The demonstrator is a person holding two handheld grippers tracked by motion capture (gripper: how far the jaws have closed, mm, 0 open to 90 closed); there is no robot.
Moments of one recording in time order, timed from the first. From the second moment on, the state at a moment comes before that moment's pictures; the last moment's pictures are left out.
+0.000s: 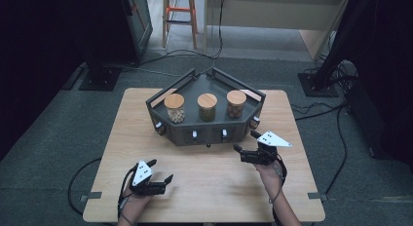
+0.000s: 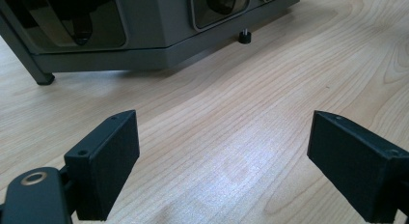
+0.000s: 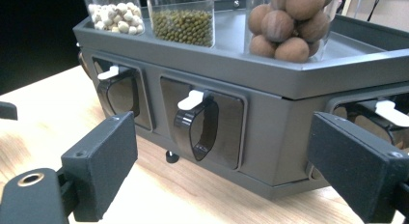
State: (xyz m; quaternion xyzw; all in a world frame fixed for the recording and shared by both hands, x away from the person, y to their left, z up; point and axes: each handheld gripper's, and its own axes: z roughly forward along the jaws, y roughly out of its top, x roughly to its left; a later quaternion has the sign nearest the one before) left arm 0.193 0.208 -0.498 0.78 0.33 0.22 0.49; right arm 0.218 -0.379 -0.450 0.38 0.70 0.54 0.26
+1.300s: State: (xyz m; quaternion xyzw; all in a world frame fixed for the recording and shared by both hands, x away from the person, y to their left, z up) left arm 0.192 0.206 -0.498 0.78 0.33 0.22 0.48; right arm 0.199 -0.383 -0.481 0.38 0.72 0.52 0.24
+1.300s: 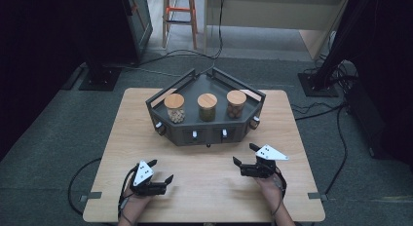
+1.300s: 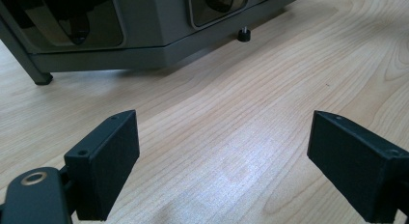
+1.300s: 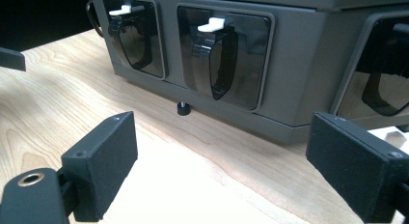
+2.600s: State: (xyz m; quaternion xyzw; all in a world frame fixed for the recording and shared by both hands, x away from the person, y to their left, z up) left arm 0.193 0.206 -0.498 0.78 0.33 0.22 0.49; right arm 0.210 -0.381 -0.508 0.39 0.74 0.51 0.21
